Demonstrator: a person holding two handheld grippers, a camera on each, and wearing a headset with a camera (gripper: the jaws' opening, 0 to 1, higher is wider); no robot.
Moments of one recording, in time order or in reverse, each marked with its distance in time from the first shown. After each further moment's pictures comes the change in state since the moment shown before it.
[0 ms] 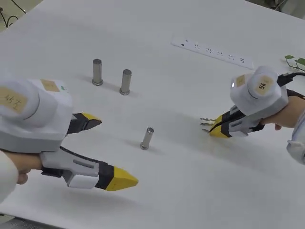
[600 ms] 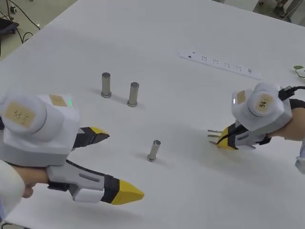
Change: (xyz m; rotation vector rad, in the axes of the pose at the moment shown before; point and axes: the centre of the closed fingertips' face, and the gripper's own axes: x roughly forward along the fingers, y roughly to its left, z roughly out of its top) left arm -0.006 -0.007 0.002 -0.013 -0.003 -0.008; right arm 0.001 0.002 0.000 -0.097 0.060 -0.027
